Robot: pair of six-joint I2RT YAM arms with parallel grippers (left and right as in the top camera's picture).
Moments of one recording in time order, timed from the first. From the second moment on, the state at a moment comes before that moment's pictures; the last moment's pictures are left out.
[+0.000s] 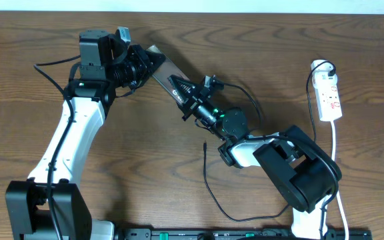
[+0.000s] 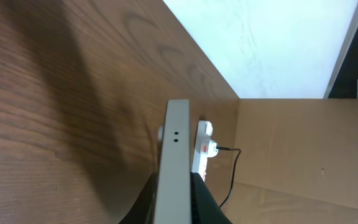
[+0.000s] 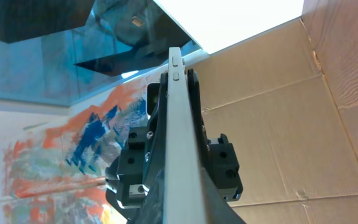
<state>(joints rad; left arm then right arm) -0.07 1.59 1.19 -0.21 0.70 -0.94 0.67 2.02 0.80 1.53 -0.21 2.08</state>
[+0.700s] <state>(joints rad) -0.07 1.59 1.19 -0.22 0.67 -0.92 0.67 2.02 0.80 1.54 -0.22 2.06</state>
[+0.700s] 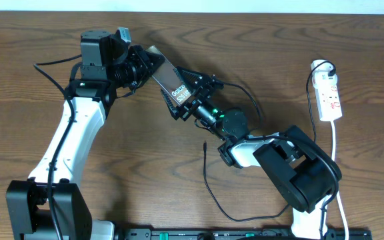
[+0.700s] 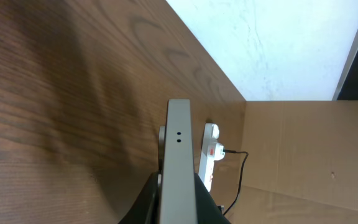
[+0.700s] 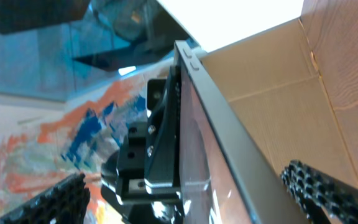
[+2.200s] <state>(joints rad) 0.36 1.59 1.19 -0.21 1.45 -0.46 0.52 2.02 0.80 1.44 -0.53 1.55</state>
